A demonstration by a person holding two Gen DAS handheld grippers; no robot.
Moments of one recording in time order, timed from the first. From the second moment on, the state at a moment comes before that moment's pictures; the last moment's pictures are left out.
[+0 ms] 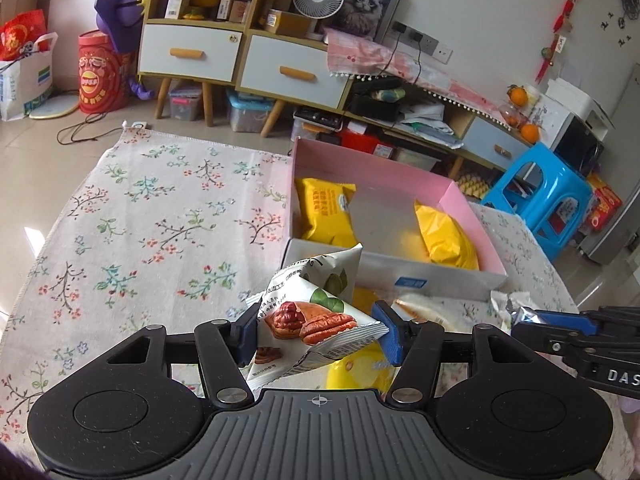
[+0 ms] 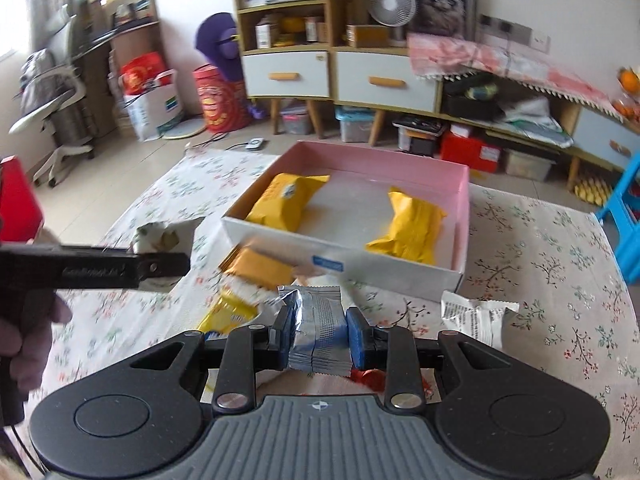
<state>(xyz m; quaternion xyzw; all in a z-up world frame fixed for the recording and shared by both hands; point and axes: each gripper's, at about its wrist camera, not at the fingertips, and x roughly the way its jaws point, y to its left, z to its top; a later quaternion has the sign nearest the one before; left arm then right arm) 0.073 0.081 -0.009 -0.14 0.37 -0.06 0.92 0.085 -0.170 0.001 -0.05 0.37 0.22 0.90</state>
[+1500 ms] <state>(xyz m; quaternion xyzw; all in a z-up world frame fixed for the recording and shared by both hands) 0.122 0.028 -0.034 0.00 0.49 -0.12 0.87 0.154 -0.184 -0.001 0.06 0.44 0.20 0.87</state>
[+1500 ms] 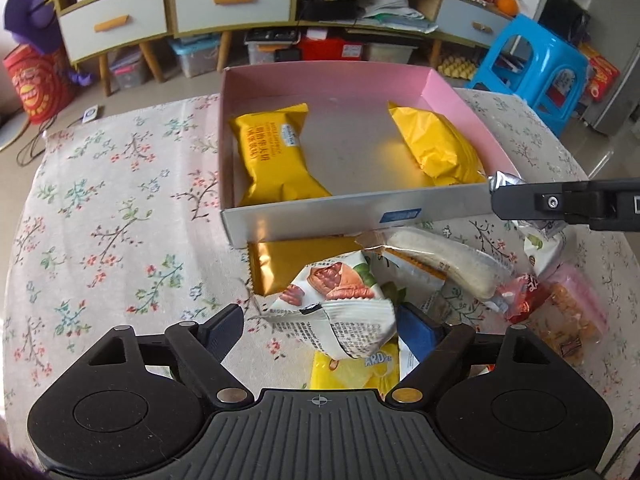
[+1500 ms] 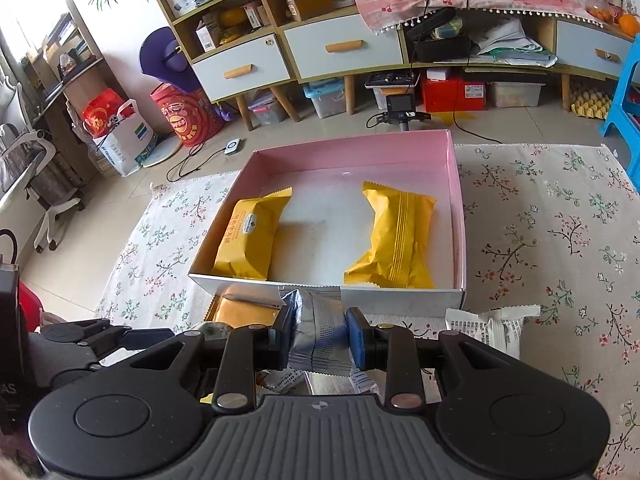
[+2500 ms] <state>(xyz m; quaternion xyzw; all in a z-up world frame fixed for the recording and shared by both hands) 0.119 0.037 0.003 -0.07 0.42 -0.11 0.90 0.156 -0.195 0.009 0.09 0.43 0.19 0.88</state>
